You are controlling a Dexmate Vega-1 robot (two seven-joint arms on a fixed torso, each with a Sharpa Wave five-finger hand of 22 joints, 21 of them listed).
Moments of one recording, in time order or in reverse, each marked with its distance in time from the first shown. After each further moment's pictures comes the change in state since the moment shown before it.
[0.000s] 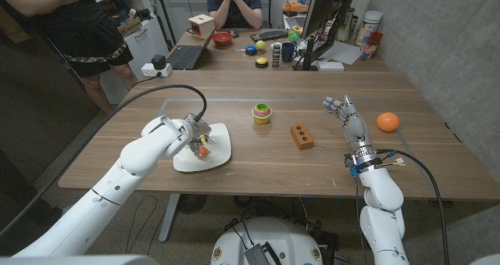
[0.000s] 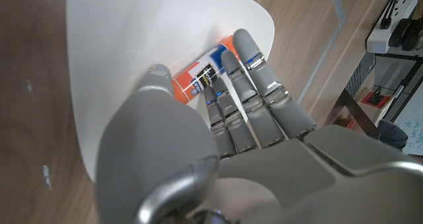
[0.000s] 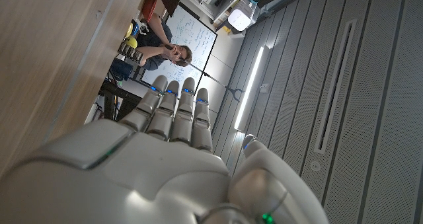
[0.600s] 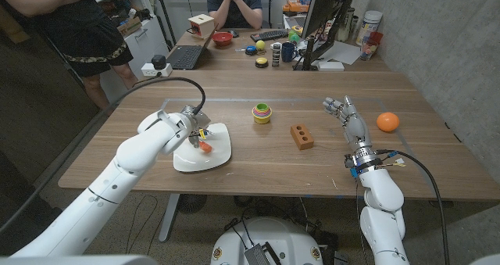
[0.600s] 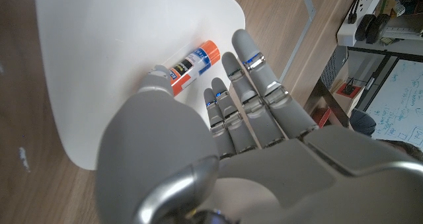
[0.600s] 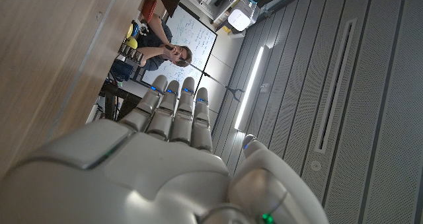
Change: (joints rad) left arm 0.001 -0.006 -0.025 -0.056 0.034 0.009 0.007; left_hand -0.012 0.004 -0.023 0.006 0.008 -0.012 -0.009 0.007 0.000 -0.007 0.002 0.000 0.000 -0.016 0.002 0.006 0.005 -0.005 0.005 -0.011 0.000; right arm -0.003 -0.002 0.000 0.003 0.008 0.001 0.004; right_hand 0.000 0.000 0.000 0.000 0.000 0.006 0.006 0.000 0.000 0.000 0.000 0.000 0.000 0.004 0.004 0.000 0.000 0.000 0.000 0.000 0.000
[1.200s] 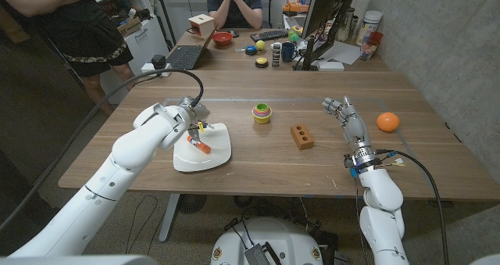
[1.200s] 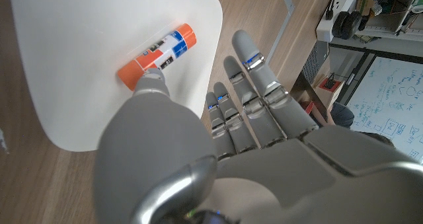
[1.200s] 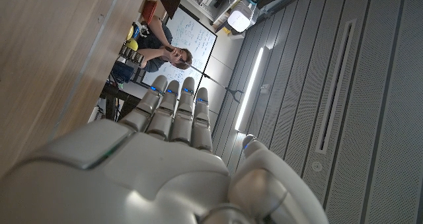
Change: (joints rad) left arm -0.010 -0.014 -0.026 -0.049 0.014 0.000 -0.009; left_hand -0.029 -0.003 -0.068 0.012 0.011 -0.084 -0.002 0.000 0.000 -0.095 0.005 0.000 0.000 -0.061 0.019 0.000 0.000 -0.028 0.028 -0.045 0.000; right arm 0.011 -0.004 -0.001 0.019 0.002 0.004 0.004; right_hand 0.000 0.000 -0.004 -0.004 0.000 0.000 0.000 0.000 0.000 0.000 0.000 0.000 0.000 0.000 0.000 0.000 0.000 0.000 0.000 -0.007 0.000
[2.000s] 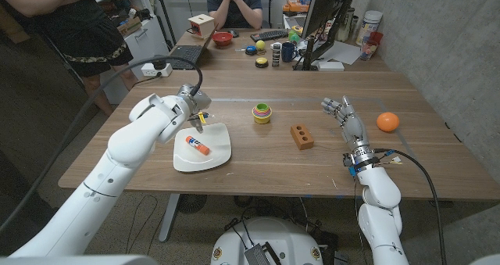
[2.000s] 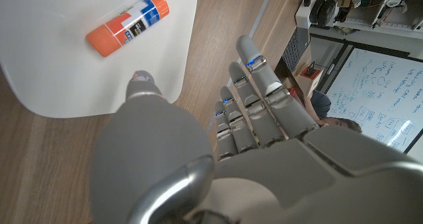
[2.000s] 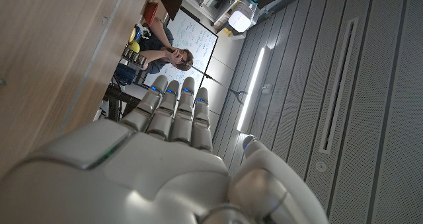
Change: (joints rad) left arm -0.023 -0.031 -0.021 -0.062 0.015 -0.002 -0.009; left_hand -0.035 -0.009 -0.110 0.007 0.015 -0.162 0.075 -0.012 -0.013 -0.099 0.036 0.000 -0.005 -0.102 0.030 0.000 -0.003 -0.051 0.051 -0.088 -0.003; right arm 0.033 -0.007 0.007 0.049 0.008 0.004 0.011; right_hand 0.000 0.000 -0.009 0.000 0.004 0.000 0.000 0.000 0.000 0.000 0.000 0.000 0.000 0.000 0.000 0.000 0.000 0.006 -0.006 -0.004 0.005
